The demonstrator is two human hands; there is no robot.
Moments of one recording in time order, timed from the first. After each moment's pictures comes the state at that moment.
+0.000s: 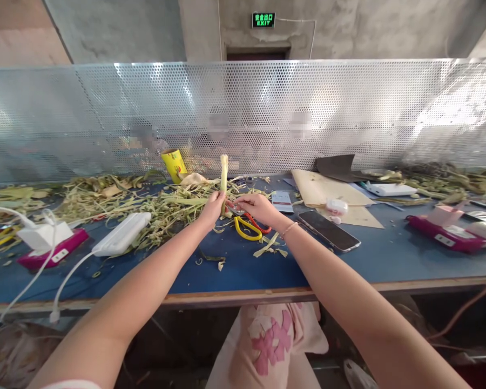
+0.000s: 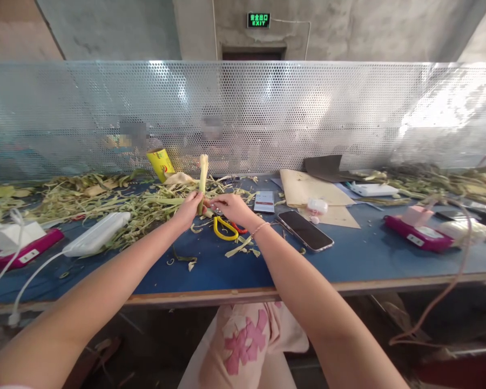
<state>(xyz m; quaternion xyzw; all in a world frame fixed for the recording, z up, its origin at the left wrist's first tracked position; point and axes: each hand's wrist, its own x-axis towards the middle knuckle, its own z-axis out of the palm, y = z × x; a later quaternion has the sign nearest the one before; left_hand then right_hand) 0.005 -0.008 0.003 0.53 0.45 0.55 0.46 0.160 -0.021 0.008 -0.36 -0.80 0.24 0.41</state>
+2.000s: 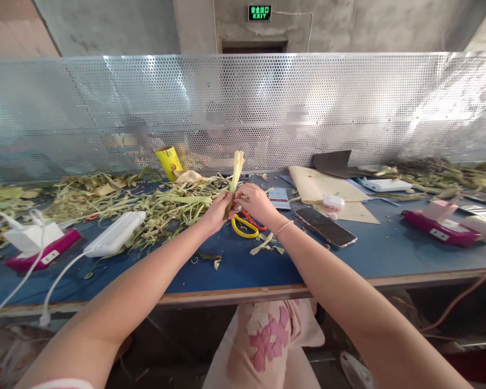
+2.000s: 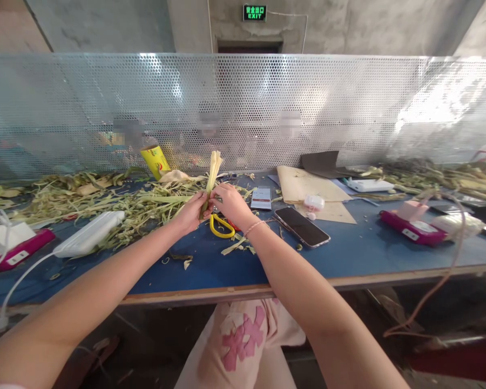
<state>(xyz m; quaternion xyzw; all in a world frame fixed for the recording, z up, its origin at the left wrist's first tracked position) 0.027 -0.031 0.006 0.52 0.34 0.50 0.60 0.162 -0.014 0.006 -0.34 -0.82 0.03 0.47</state>
